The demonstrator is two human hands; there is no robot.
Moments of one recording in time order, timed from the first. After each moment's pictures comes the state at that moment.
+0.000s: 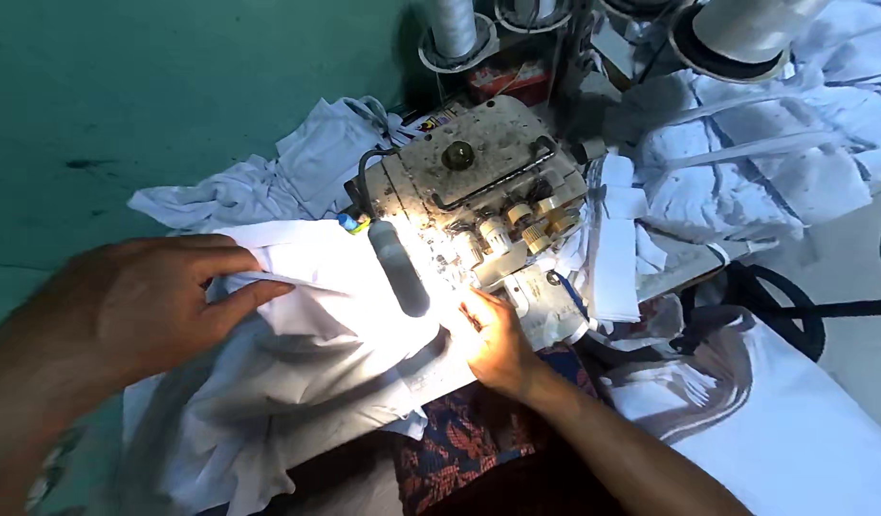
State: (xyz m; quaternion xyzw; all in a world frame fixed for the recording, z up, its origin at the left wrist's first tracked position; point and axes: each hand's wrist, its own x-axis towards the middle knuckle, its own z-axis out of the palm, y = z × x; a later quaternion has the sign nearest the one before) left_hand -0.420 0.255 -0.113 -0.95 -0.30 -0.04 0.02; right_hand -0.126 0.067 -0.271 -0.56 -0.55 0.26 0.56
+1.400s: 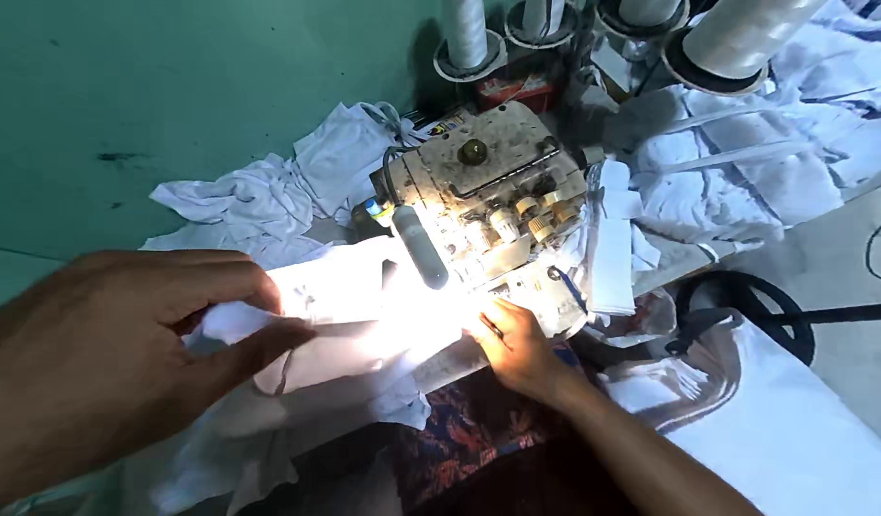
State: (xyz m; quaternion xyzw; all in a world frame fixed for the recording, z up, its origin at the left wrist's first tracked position) left_hand -0.375 0.167 -0.041 -0.94 -0.31 -0.04 -0.11; right_hand -0.112 0.039 -0.268 -0.56 -0.61 0.24 0.51
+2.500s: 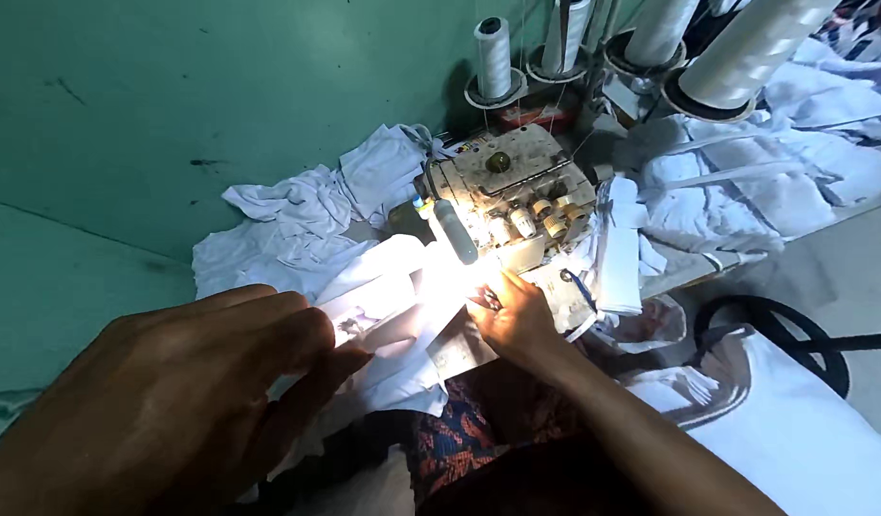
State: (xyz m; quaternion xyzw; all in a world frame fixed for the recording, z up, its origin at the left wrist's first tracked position) left_hand -0.403 0.094 -0.036 -0.96 -0.27 -0.09 0.02; right_hand -0.134 0.054 -0.241 -0.61 -0.63 0.03 0.48
